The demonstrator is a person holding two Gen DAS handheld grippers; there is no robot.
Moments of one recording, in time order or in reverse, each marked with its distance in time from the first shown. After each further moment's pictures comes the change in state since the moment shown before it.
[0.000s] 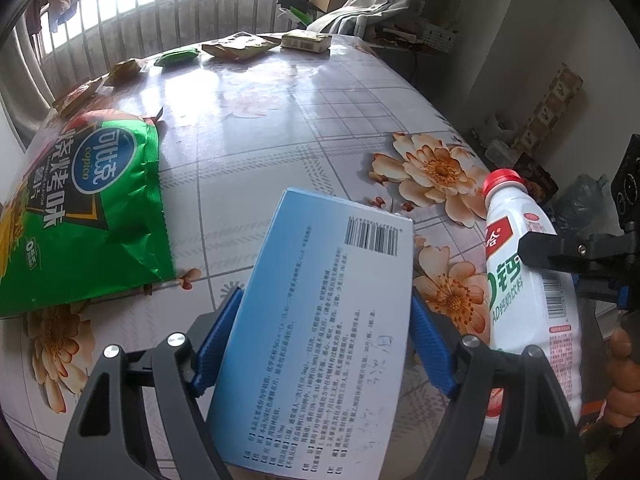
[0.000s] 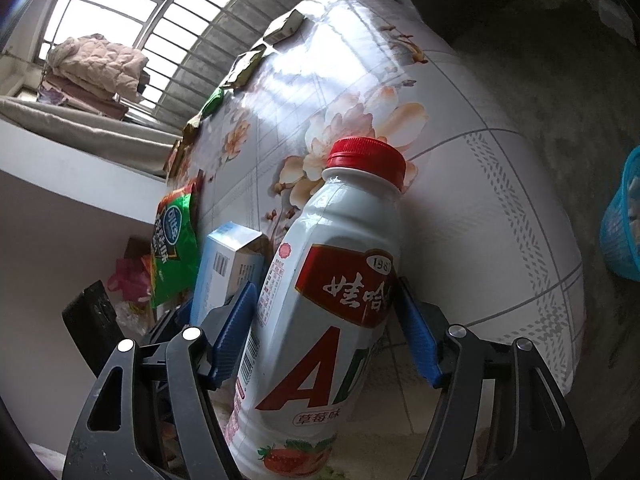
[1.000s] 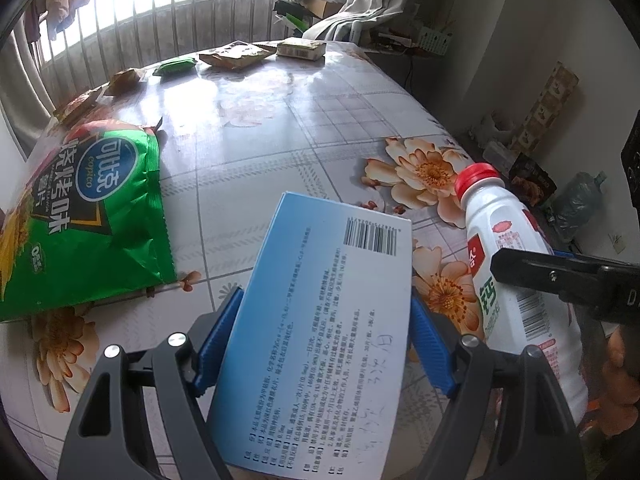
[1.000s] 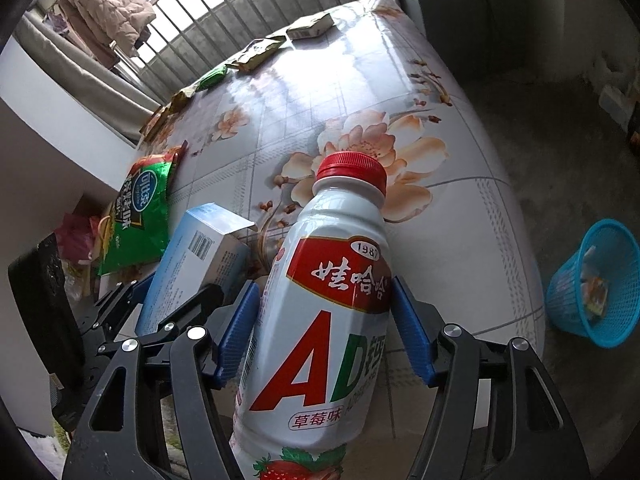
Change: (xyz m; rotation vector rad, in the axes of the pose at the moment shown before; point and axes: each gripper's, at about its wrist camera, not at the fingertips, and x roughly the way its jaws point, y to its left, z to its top) left arm -0.005 -0.005 0.000 0.019 -0.024 0.005; right arm 0.004 0.038 -0.011 -0.215 -0.049 -0.217
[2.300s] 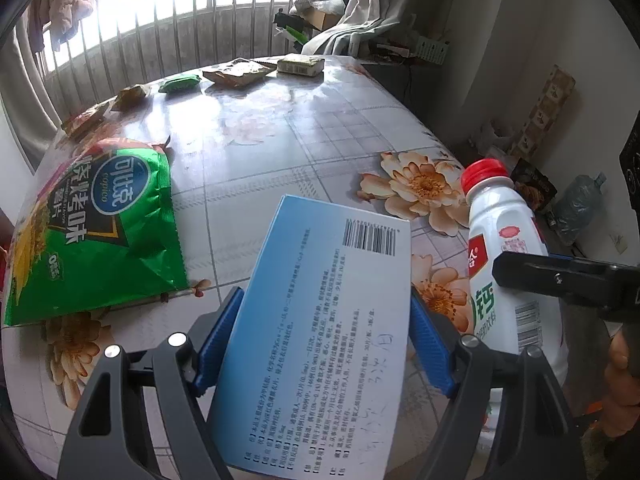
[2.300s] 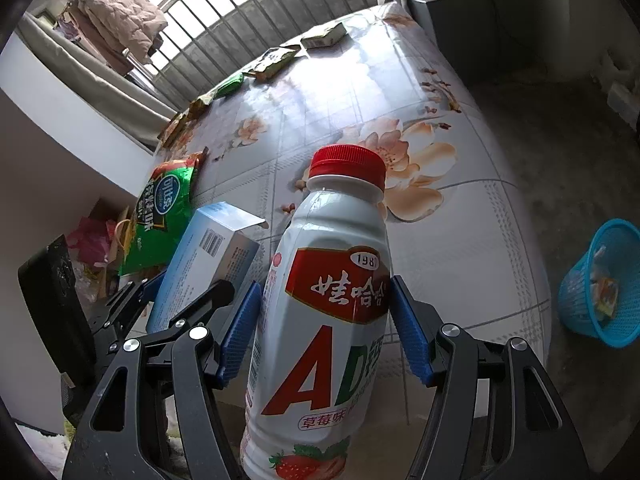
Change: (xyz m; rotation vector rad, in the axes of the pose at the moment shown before) left arm -0.018 -0.003 0.000 0.016 -0.043 0.015; right arm -0.015 0.006 -0.003 0.005 -0.016 0.052
